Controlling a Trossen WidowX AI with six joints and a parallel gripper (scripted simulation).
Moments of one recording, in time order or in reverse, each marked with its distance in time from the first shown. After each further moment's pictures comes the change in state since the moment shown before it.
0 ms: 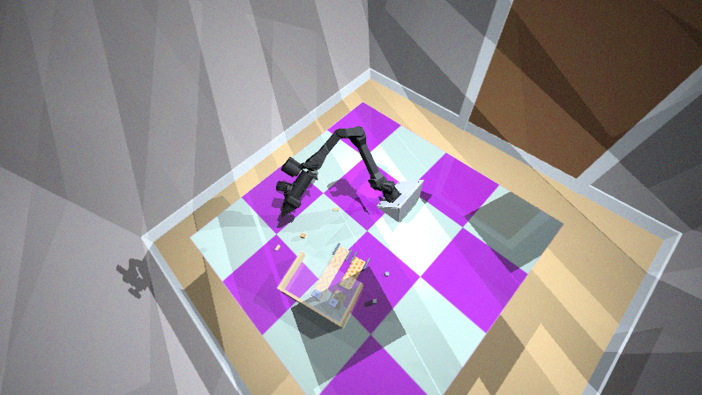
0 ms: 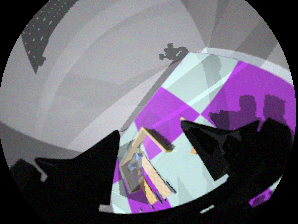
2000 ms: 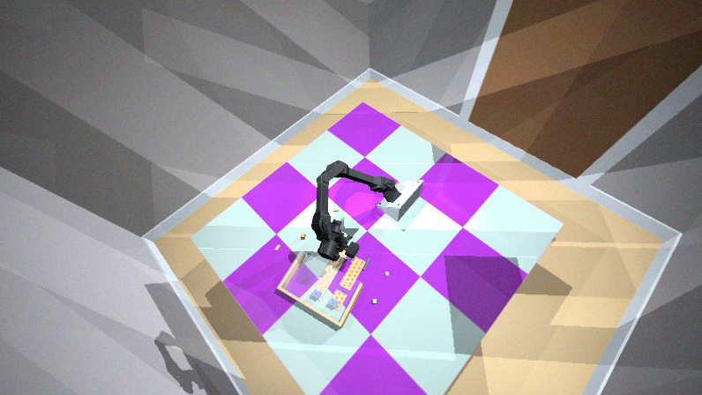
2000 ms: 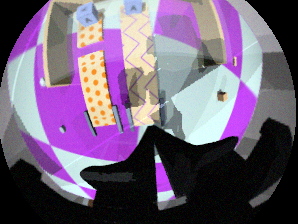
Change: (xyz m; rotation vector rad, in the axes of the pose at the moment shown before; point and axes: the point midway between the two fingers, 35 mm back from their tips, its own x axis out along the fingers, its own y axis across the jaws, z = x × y) arm 0.023 0.035 -0.288 -0.890 1.151 -0.409
